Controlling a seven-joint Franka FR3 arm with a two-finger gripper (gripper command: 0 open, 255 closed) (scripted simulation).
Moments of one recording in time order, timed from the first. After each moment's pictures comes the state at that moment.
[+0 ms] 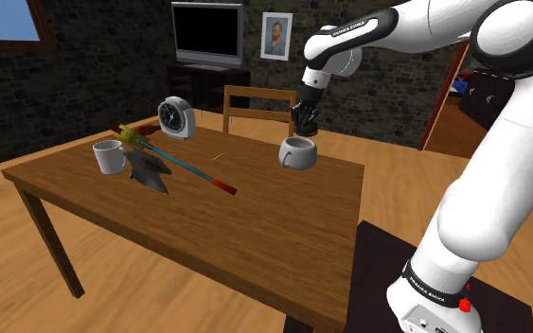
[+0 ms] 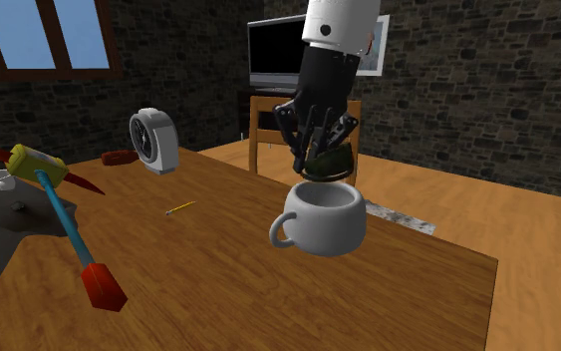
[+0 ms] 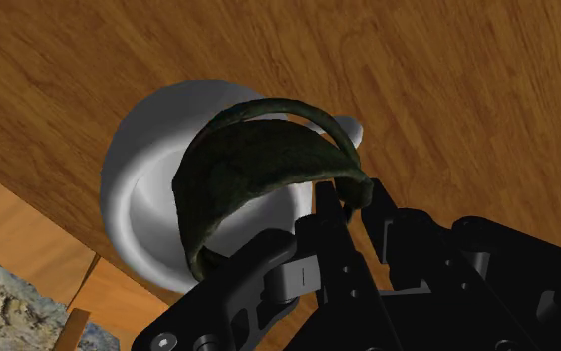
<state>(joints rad) 0.03 -0.07 -0.31 -2.02 0.17 2.02 -0.15</state>
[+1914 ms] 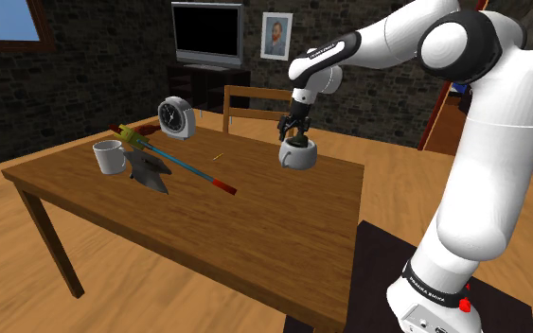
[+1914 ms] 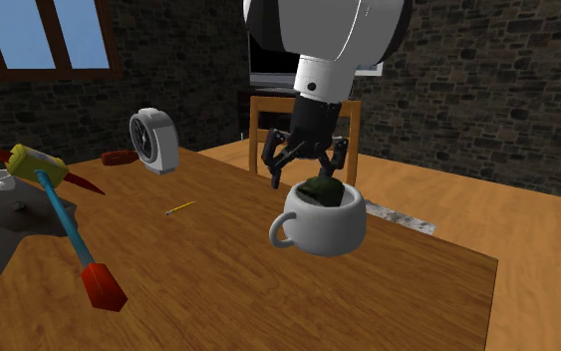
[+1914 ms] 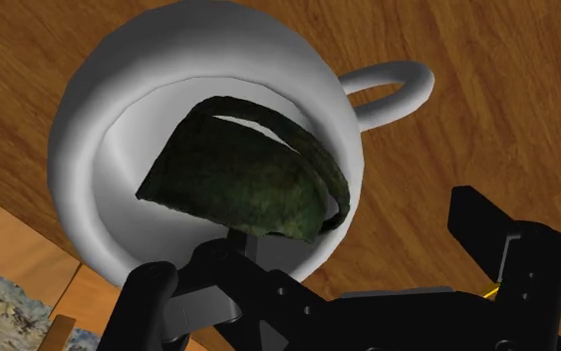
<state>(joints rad) 0.01 0.15 -0.32 -1.93 0.27 2.12 -0.24</state>
